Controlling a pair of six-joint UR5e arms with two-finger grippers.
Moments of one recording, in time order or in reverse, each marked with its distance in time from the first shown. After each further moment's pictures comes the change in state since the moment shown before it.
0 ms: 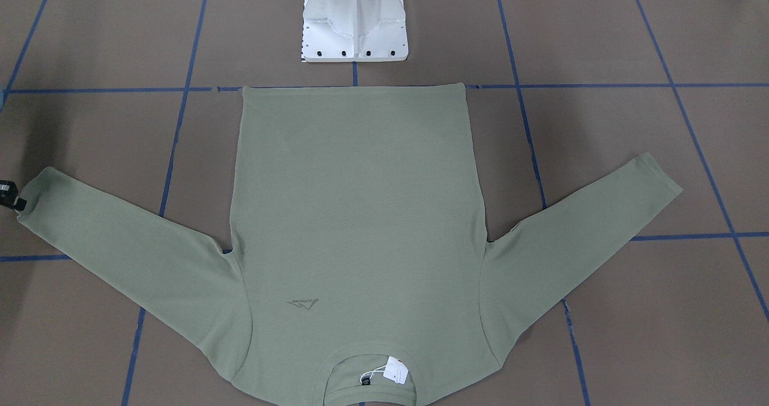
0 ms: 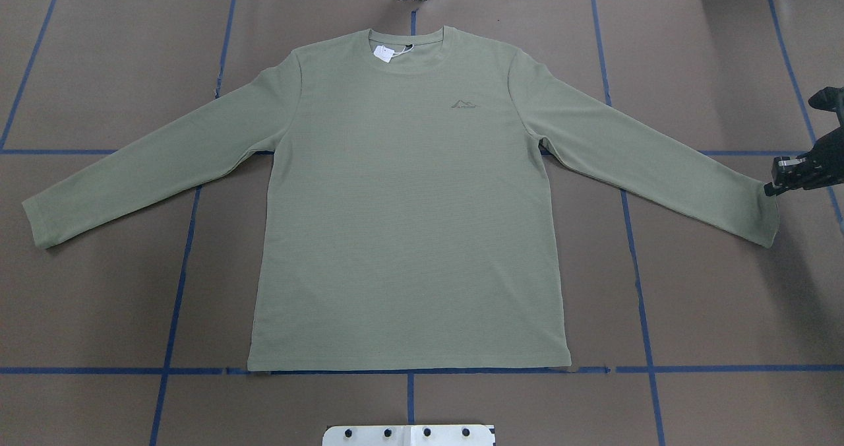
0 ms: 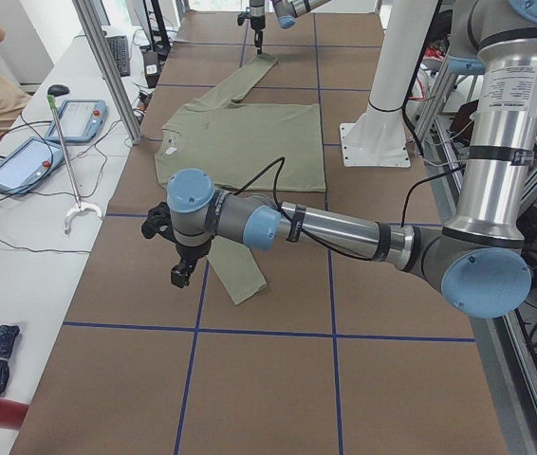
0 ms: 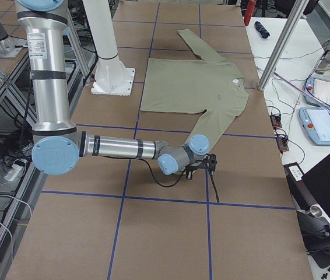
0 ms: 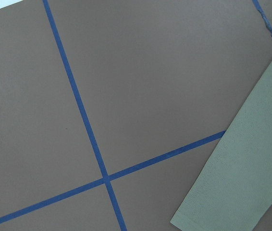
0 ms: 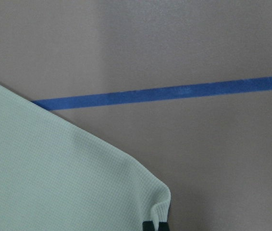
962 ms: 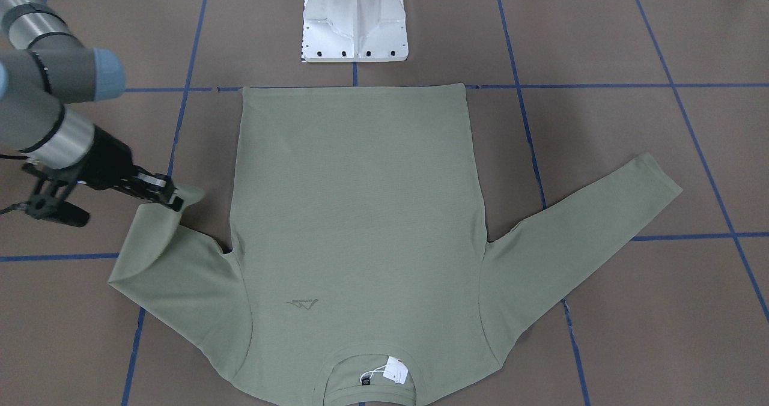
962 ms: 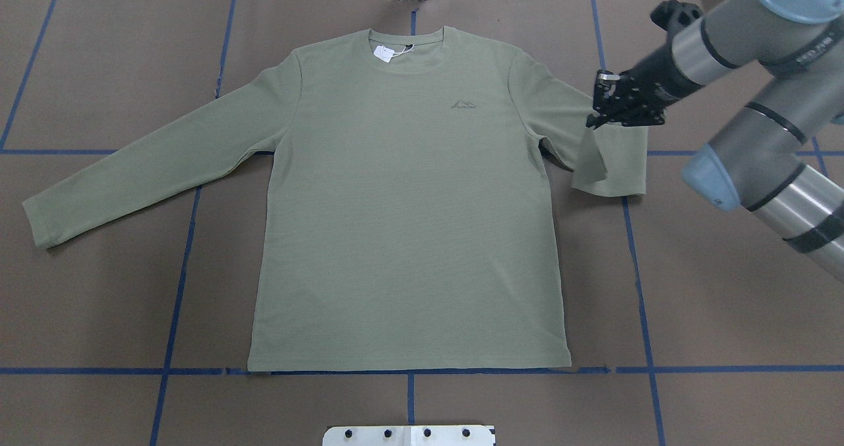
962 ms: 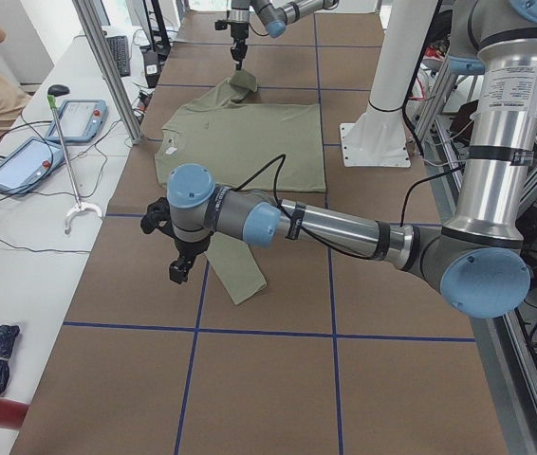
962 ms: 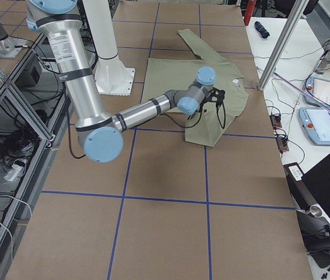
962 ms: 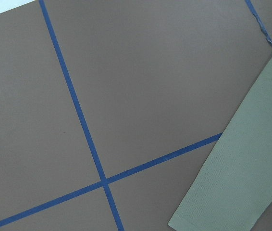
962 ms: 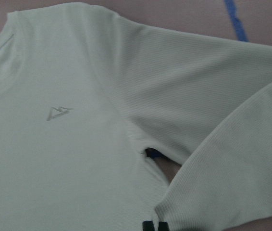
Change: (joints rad) left arm -0.004 -0.007 -0.014 -0.002 -0.002 -0.001; right arm -0.218 0.461 0.190 -0.159 -0.082 0.719
